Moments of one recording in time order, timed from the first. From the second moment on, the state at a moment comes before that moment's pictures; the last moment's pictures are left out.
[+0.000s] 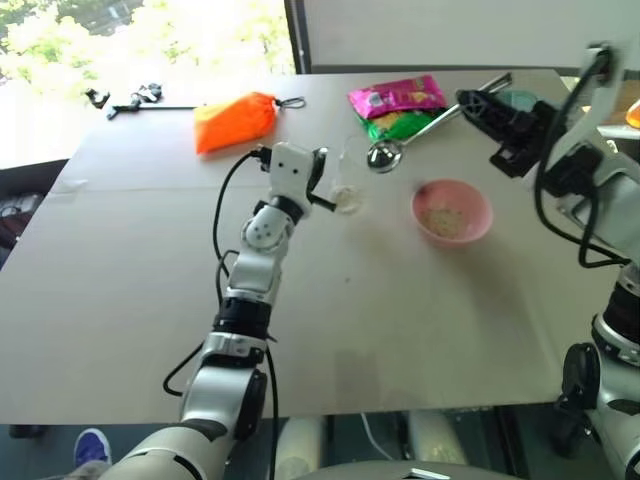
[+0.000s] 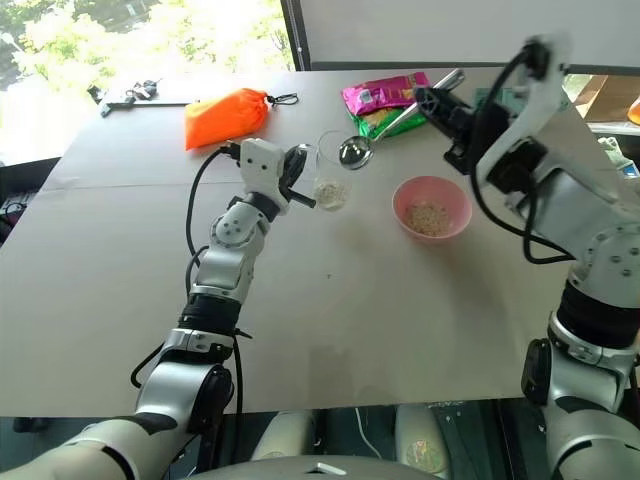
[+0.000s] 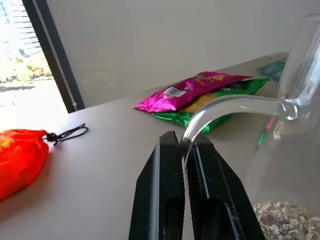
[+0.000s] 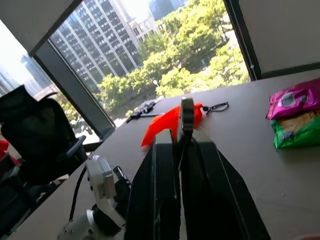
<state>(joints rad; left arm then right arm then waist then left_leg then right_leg) -0.65 0.19 0.01 0.31 -0.01 -0.03 -0.28 -0.75 -0.47 -0.27 -0.35 1.41 0.99 -0.17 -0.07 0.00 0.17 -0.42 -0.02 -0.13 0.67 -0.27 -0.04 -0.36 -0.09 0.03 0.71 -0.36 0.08</state>
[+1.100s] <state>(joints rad) -0.51 0.12 0.02 0.09 -0.06 0.10 -0.23 -0.85 -0.50 -0.03 -0.25 1.00 0.93 0.26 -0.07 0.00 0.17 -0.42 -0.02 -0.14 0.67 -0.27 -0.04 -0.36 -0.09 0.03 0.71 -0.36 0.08</state>
